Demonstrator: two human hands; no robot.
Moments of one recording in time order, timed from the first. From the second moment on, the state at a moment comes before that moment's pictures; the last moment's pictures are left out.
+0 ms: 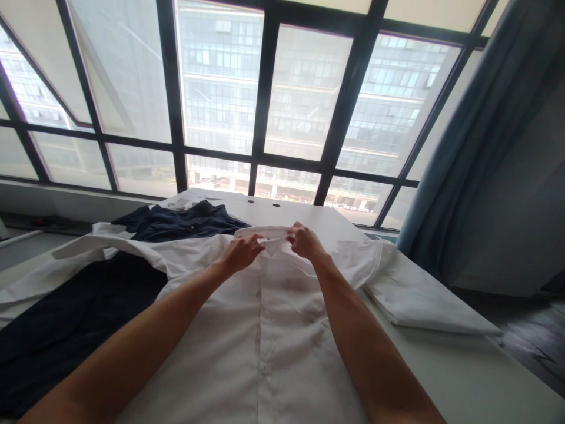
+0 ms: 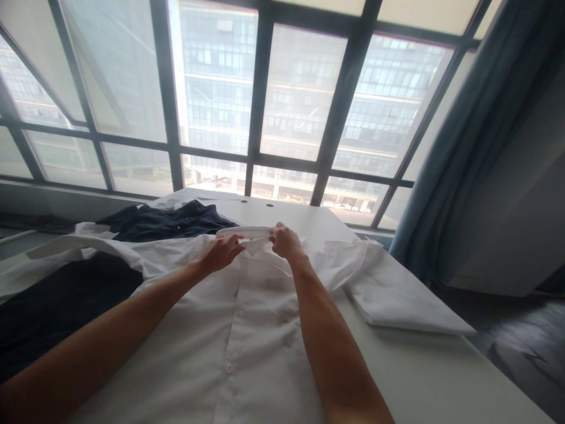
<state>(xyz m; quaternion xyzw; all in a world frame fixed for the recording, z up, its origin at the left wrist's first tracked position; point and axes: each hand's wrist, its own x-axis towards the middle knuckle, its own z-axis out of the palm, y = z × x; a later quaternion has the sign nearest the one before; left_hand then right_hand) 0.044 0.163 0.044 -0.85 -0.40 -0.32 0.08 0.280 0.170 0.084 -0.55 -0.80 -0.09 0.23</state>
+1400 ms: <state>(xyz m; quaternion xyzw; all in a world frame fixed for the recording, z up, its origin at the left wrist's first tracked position) -0.027 0.219 0.098 -0.76 -0.61 -0.19 0.11 0.303 0.209 0.098 -0.66 -0.71 -0.04 0.24</state>
